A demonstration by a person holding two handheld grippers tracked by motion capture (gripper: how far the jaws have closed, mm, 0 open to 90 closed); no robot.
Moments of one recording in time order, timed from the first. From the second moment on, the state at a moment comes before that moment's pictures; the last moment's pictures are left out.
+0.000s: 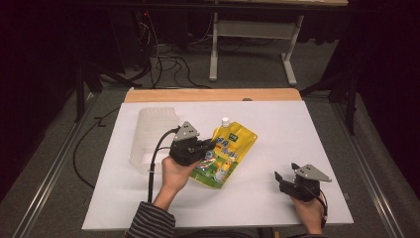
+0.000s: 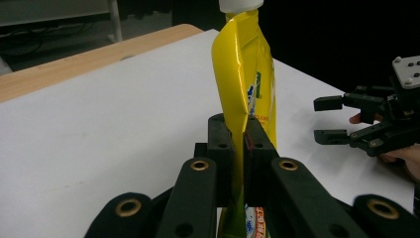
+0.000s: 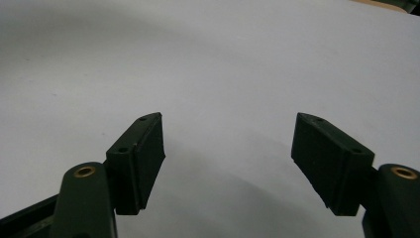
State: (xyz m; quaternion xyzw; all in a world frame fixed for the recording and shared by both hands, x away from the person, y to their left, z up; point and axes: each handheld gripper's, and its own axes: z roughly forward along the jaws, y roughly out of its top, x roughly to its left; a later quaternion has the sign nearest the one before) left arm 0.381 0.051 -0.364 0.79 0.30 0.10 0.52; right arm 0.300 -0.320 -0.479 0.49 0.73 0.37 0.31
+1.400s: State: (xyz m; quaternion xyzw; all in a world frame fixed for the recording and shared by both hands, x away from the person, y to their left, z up) left arm 0.377 0.115 -0.329 0.74 0.34 0.20 0.54; right arm 0.300 -0.320 -0.479 0.49 0.73 0.37 0.31
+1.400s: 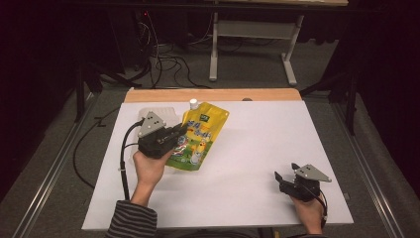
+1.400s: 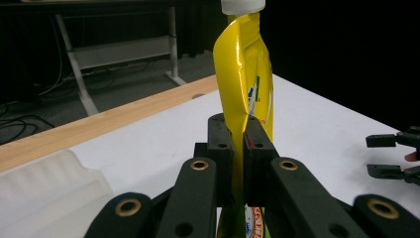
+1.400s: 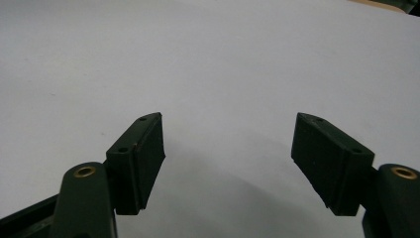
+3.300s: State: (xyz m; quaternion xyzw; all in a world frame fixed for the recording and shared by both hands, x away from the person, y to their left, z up) left arm 0.410 0.171 -0.361 0.75 0.42 0.26 0.43; right arm 0.301 -0.319 -0.479 0.49 0.73 0.36 0.31
